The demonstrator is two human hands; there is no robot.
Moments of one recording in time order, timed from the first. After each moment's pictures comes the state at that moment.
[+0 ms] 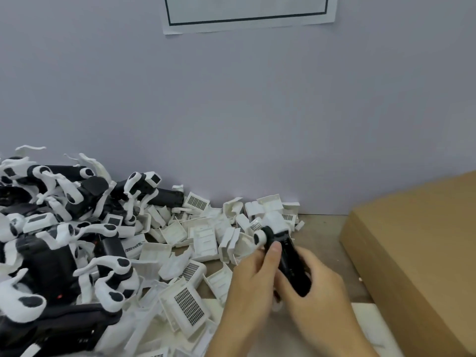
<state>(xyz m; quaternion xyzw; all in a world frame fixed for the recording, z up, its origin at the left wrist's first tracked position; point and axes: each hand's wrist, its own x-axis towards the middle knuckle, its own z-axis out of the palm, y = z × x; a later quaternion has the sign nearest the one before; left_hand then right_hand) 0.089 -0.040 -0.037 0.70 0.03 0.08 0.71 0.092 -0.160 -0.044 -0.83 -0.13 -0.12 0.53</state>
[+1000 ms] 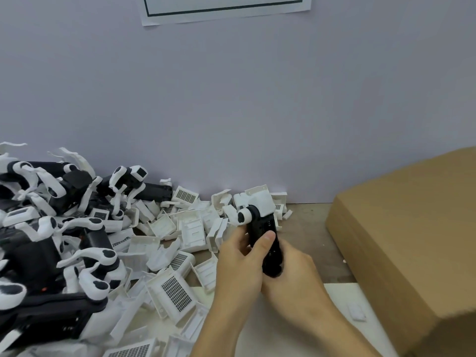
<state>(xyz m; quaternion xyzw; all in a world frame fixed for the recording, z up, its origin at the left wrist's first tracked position) 0.087 -0.051 -0.037 0.66 0.01 0.16 0.74 0.090 -0.157 -0.044 -0.81 -0.17 -0.05 0.56</state>
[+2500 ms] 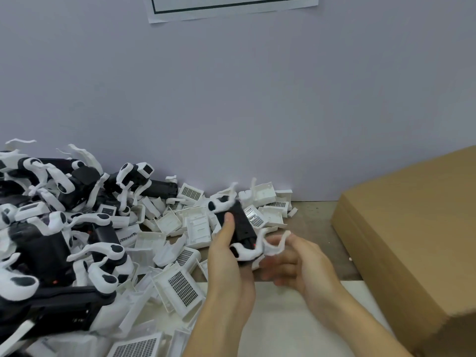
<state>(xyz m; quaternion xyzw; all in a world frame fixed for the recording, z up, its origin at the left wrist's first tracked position) 0.084 -0.044 -0.020 0.37 0.12 0.09 0.91 0.105 -0.161 -0.045 -0.64 -0.06 0.10 0.76</state>
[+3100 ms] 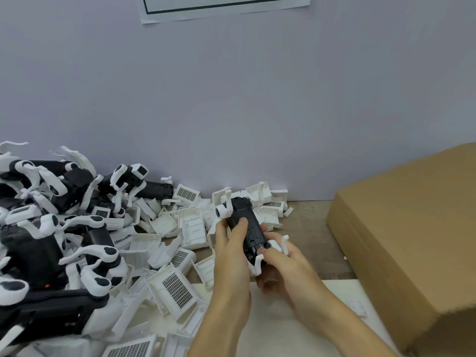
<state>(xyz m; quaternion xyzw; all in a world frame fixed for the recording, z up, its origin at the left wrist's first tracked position) 0.090 -0.051 -0.036 0.54 0.10 0.12 0.83 0.092 -0.151 -0.040 -0.64 -0.12 0.13 0.75</state>
